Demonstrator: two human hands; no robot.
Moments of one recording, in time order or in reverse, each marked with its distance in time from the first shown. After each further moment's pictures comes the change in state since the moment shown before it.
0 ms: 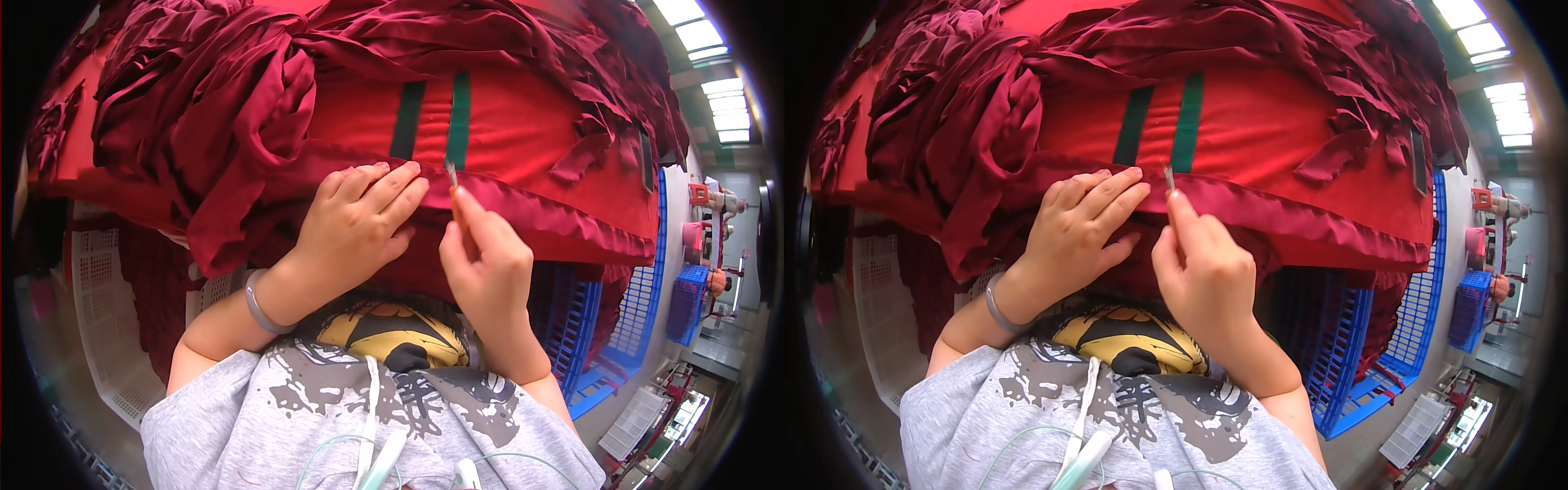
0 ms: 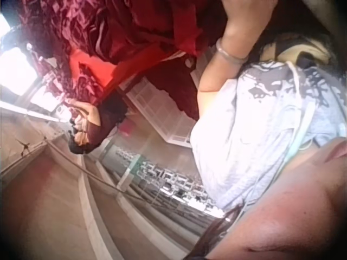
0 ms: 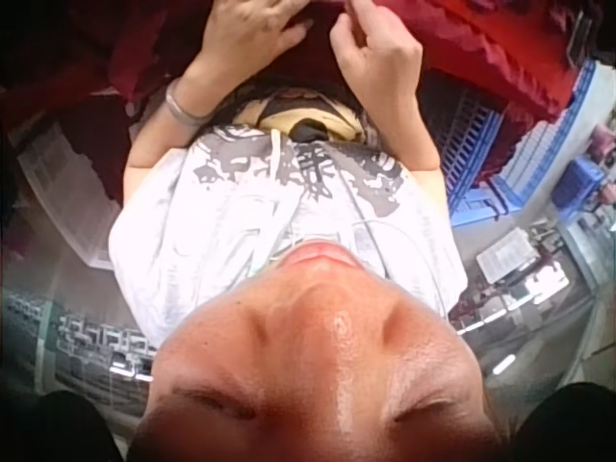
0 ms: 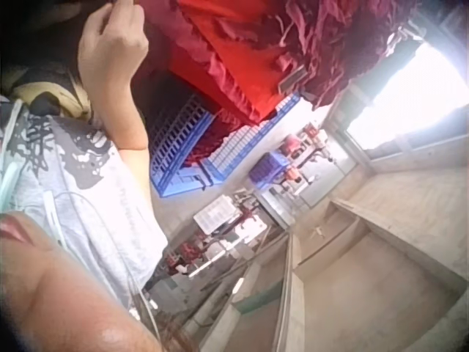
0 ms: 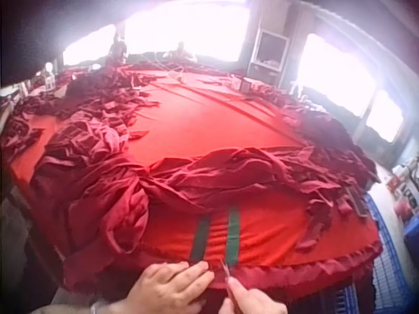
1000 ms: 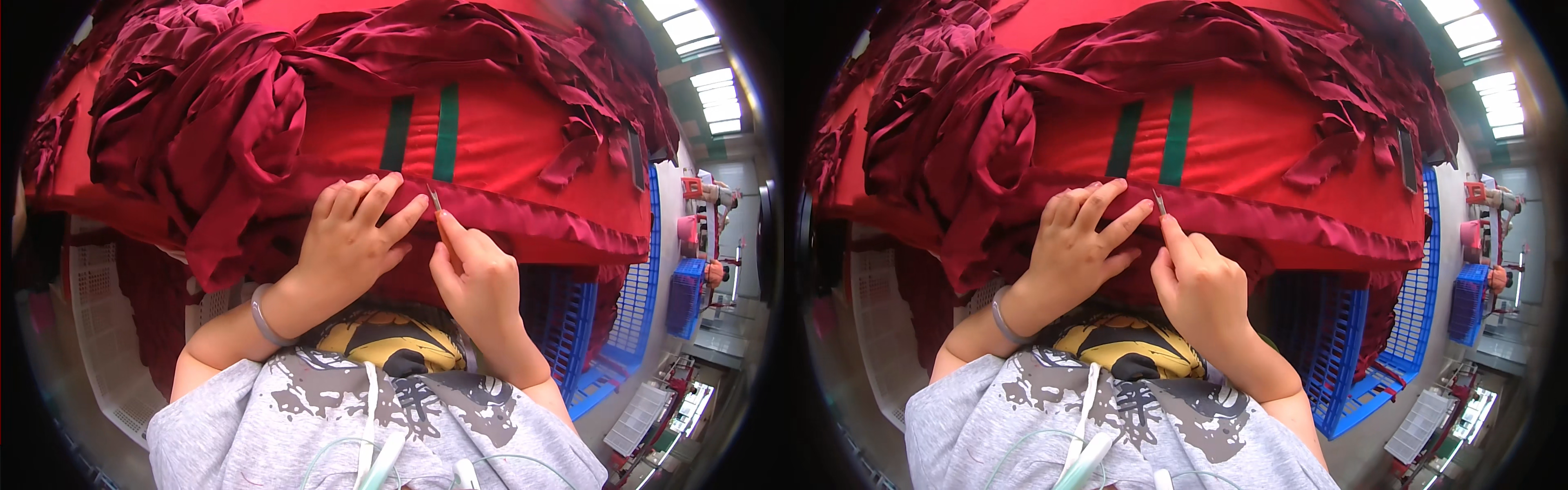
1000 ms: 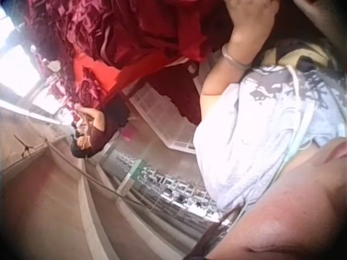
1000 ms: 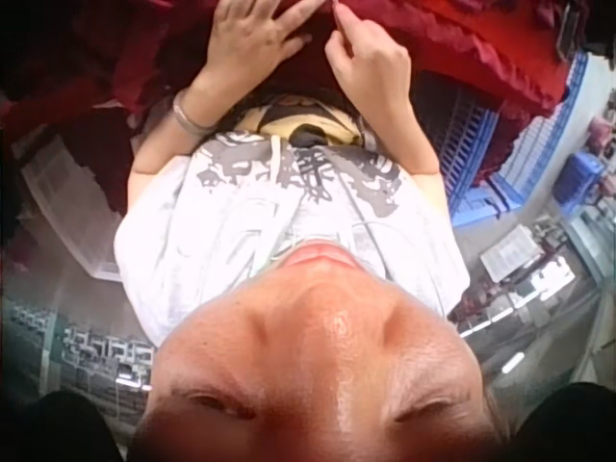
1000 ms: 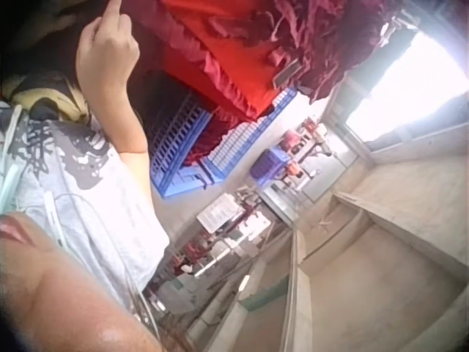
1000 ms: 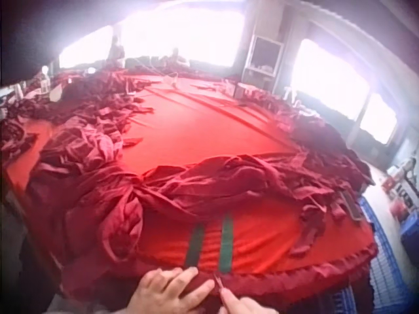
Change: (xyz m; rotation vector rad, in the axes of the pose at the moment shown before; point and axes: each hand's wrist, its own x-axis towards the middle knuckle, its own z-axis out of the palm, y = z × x) left_hand -0.004 0.005 0.007 0.064 0.016 0.001; right_hand -0.008 0.005 -0.003 -0.127 -0.145 0.012
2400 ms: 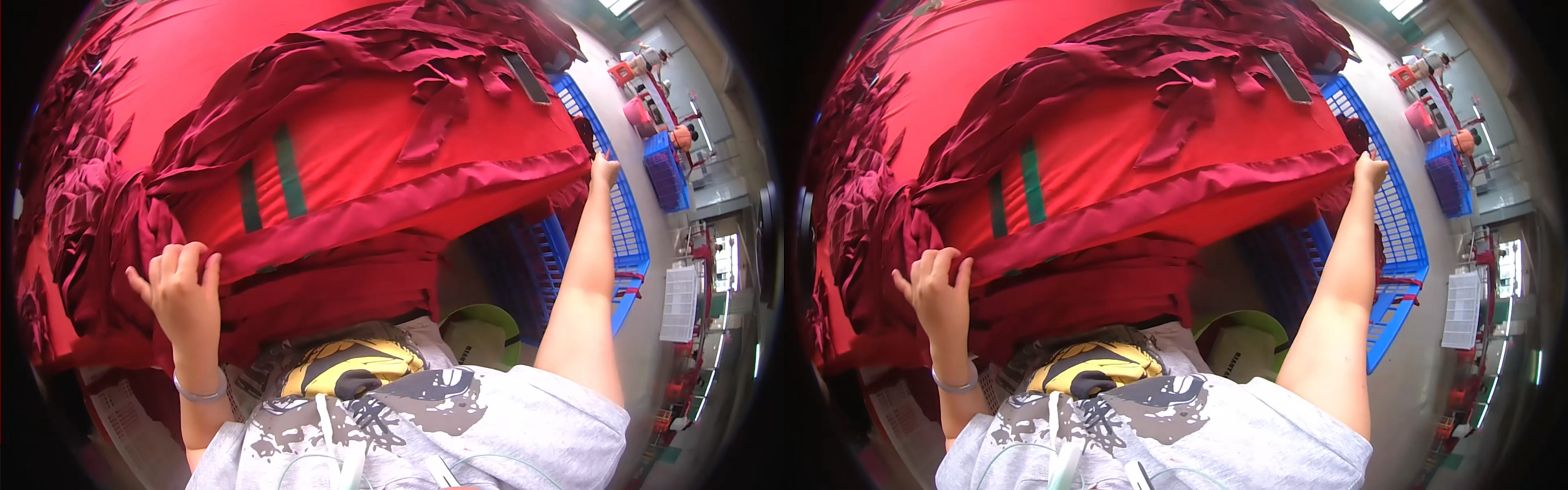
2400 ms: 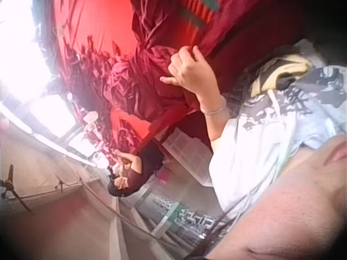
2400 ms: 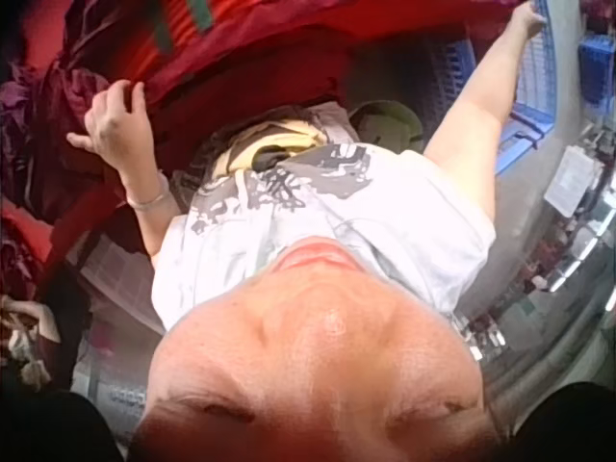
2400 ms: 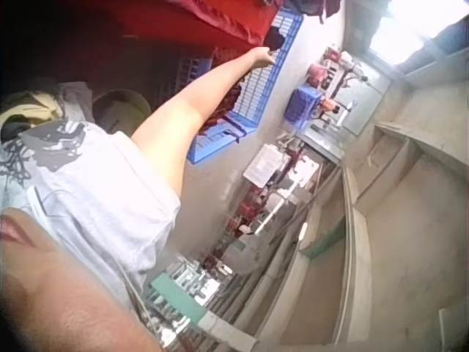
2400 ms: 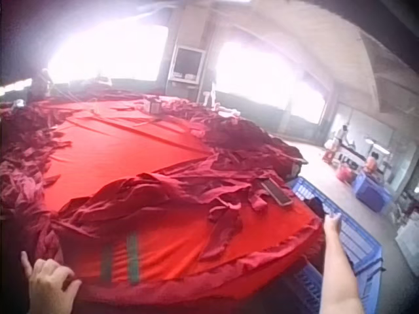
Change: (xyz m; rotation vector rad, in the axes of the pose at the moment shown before) left_hand 0.027 -0.042 -0.038 0.330 -0.004 -0.290; right_hand -0.118 0.508 -0.251 -0.714 1.023 1.235
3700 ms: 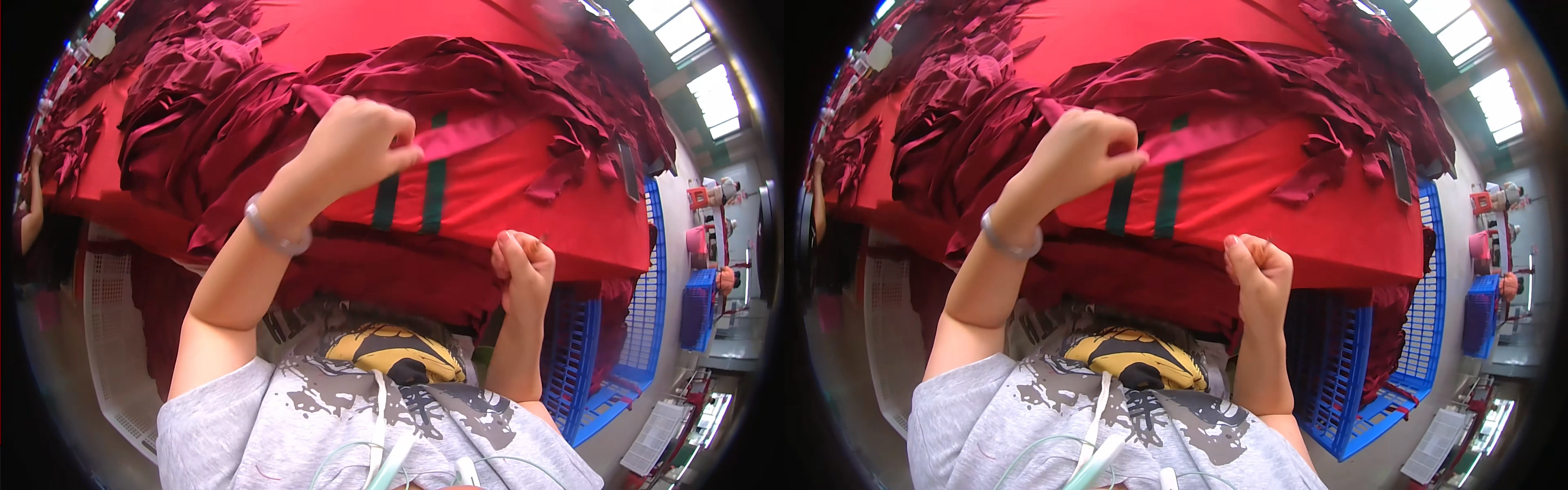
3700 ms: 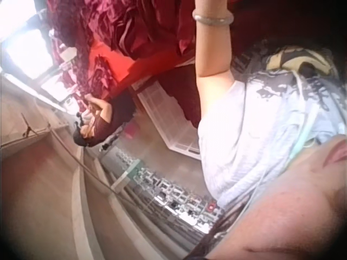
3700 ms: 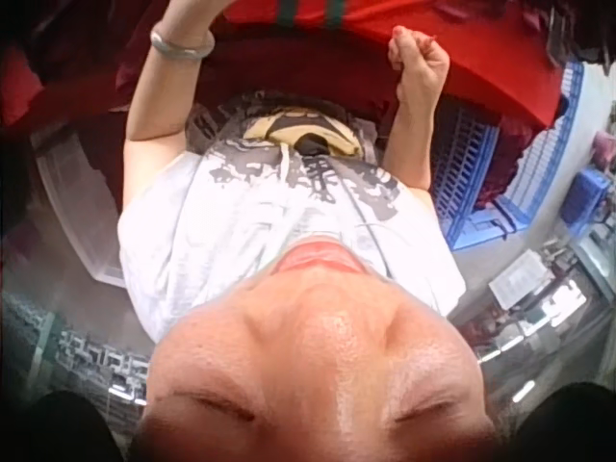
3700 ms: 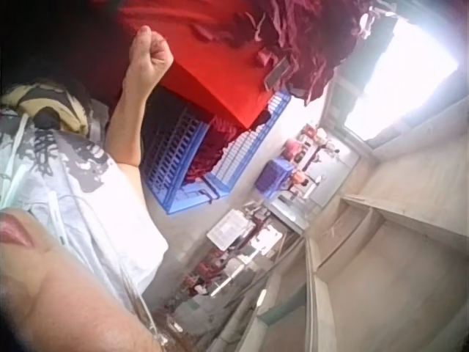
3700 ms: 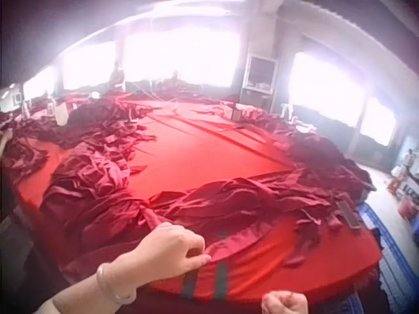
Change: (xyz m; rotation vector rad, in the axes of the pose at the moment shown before) left_hand 0.089 0.012 -0.004 -0.584 -0.174 0.356; right_hand -0.391 -0.191 -0.289 1.387 -1.602 -0.125
